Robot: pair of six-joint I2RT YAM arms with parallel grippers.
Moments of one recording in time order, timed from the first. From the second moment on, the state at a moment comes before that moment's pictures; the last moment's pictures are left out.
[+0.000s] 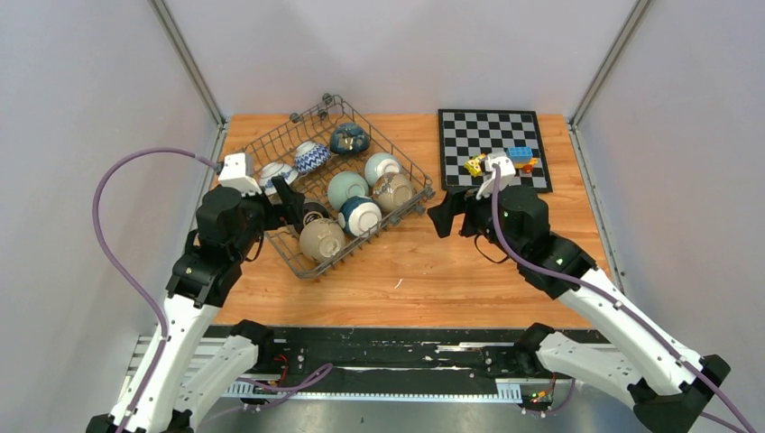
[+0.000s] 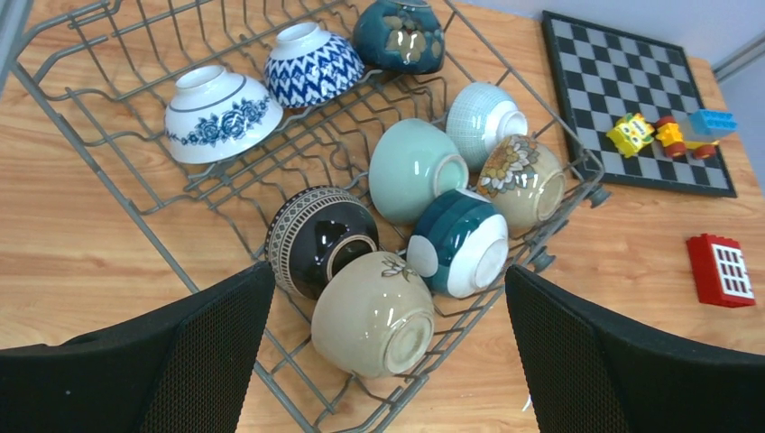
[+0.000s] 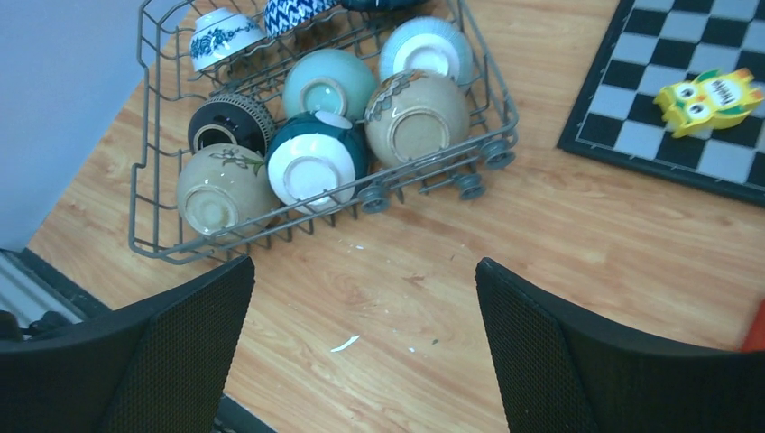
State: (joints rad) left arm -0.31 0.72 0.93 -0.51 -0.16 -0.35; right arm 0.72 0.86 0.96 -0.37 0.17 0.31
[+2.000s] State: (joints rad) left arm -0.31 0.62 0.69 -0.45 -0.14 -0.56; right arm 0.67 1.72 1.21 -0.27 0.06 0.81
